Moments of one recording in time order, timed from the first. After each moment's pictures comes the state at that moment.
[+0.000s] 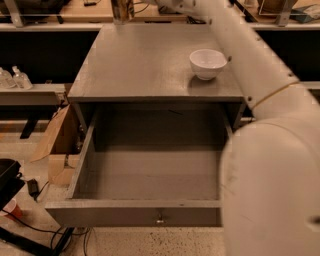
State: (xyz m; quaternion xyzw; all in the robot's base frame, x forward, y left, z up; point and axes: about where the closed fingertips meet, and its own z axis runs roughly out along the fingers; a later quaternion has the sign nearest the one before) arm 0.849 0.083 1.097 -0.34 0.62 0.24 0.66
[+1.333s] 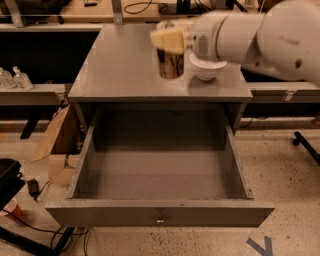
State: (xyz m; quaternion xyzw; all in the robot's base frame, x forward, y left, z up) arm 0.644 -0.045 1.042 -0.30 0.71 0.20 0.61
